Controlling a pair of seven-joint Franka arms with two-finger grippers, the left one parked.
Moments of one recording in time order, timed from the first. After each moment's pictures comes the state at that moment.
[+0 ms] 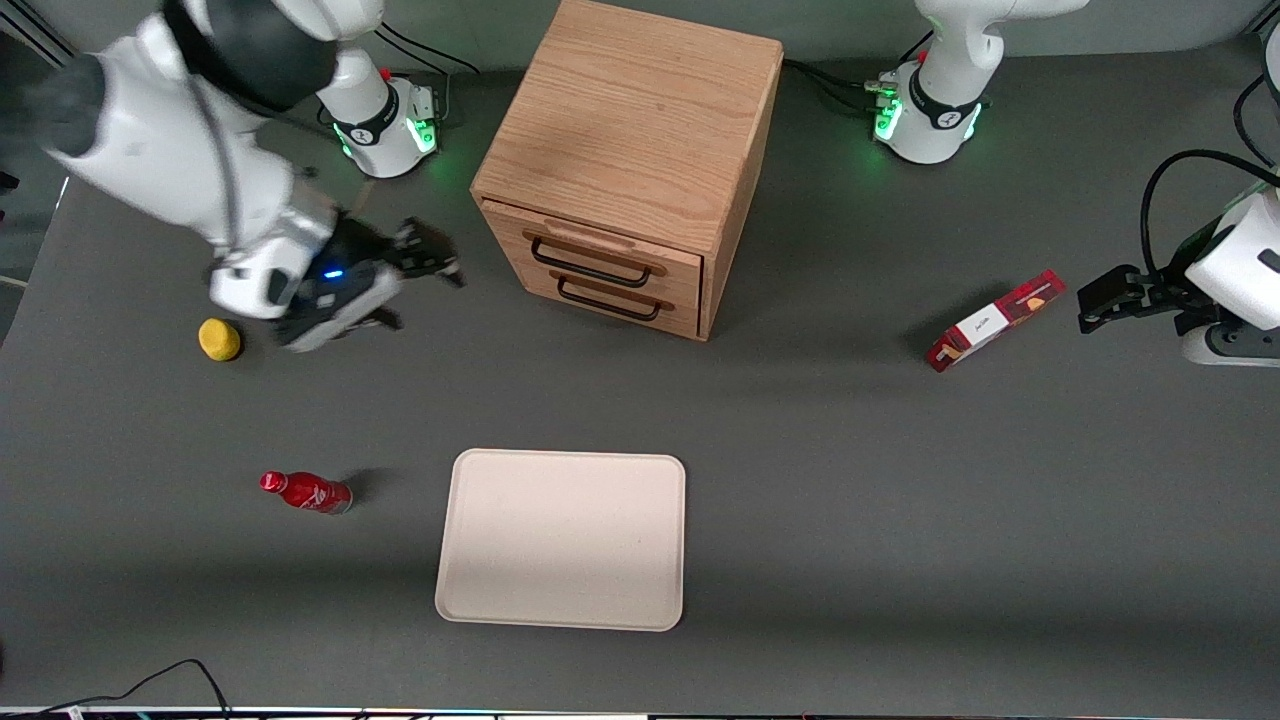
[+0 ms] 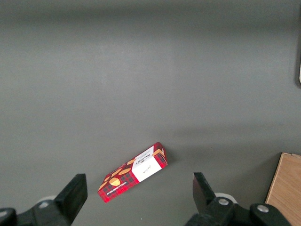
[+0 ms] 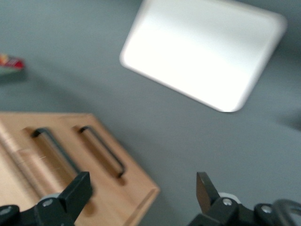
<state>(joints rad) 0.07 0.00 0.20 -1.79 0.30 1.90 -0.14</state>
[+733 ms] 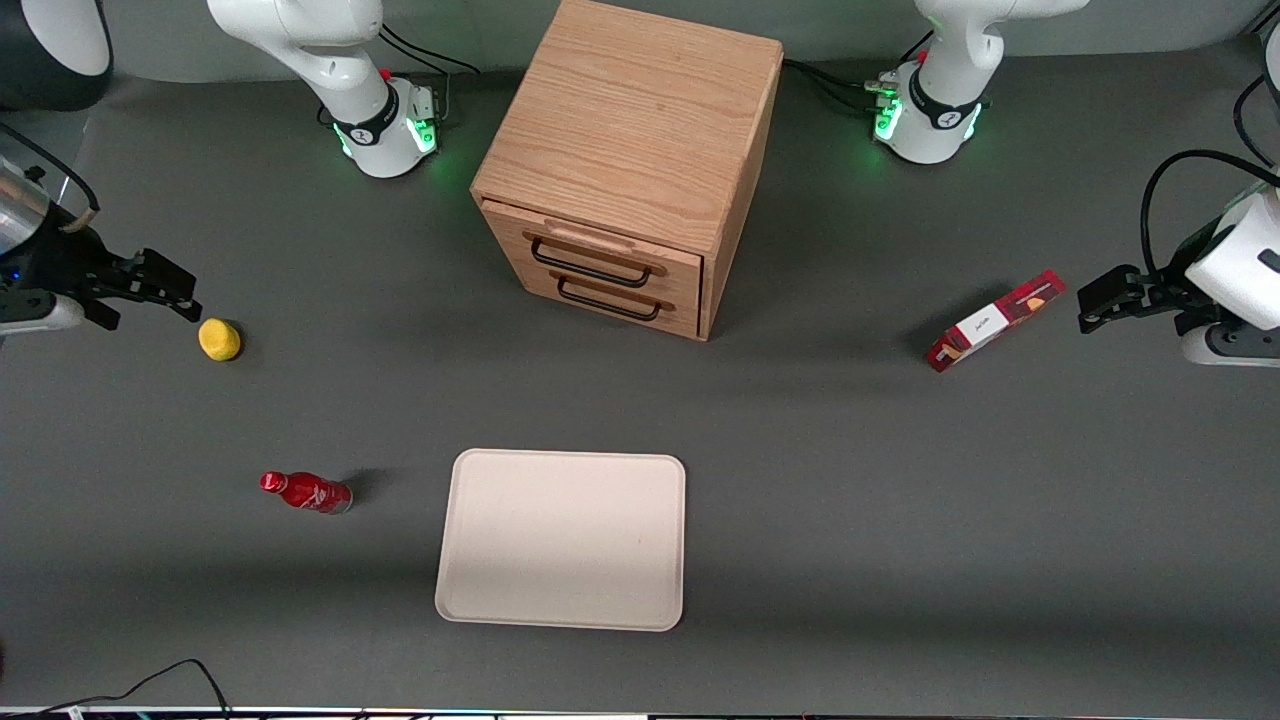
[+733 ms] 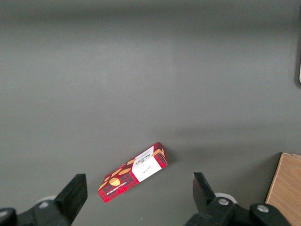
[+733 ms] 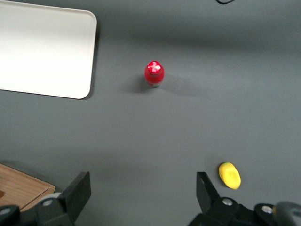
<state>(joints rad) -0.10 -0.10 0.06 -1.79 0.00 1.78 -0.08</state>
